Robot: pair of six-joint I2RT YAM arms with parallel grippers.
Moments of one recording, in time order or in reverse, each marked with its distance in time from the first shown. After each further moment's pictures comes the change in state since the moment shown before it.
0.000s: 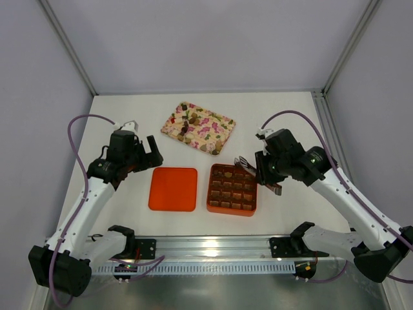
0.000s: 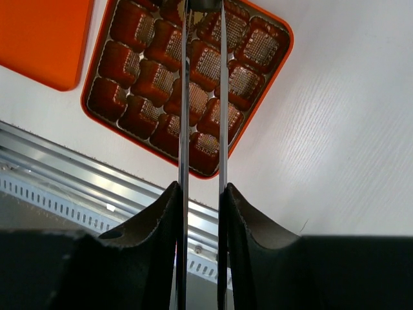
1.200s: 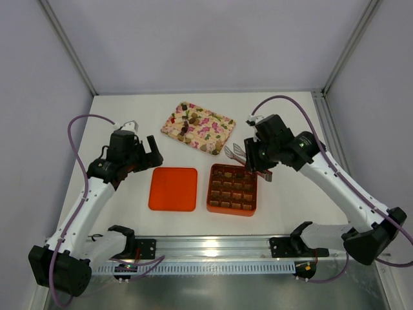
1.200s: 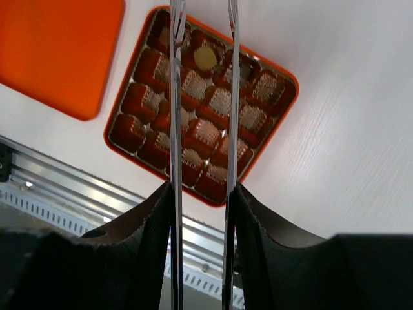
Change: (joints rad) left arm 0.000 0.000 0.000 0.000 0.000 0.000; right arm 0.013 0.109 0.109 0.011 0.009 -0.002
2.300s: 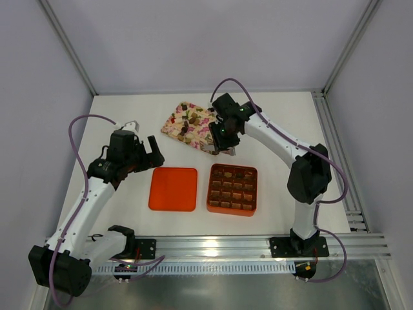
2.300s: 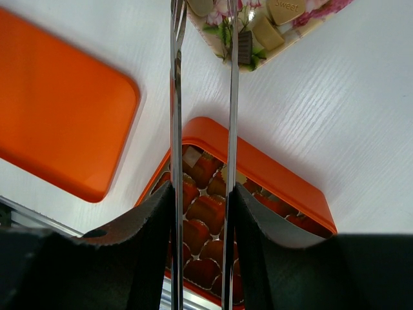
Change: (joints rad) left arm 0.000 0.000 0.000 0.000 0.032 0.000; right arm 0.002 0.714 0.462 0.097 -0.075 -0.079
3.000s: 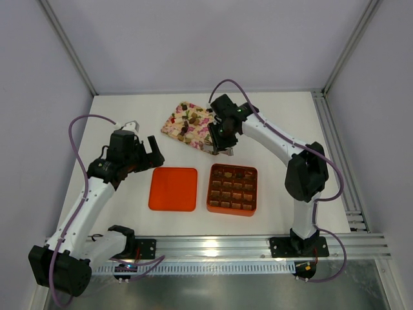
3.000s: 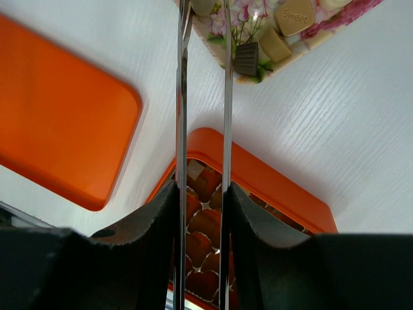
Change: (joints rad) left arm 0.000 0.000 0.000 0.000 0.001 0.000; right arm 0.000 0.033 -0.001 0.033 -0.015 -0.001
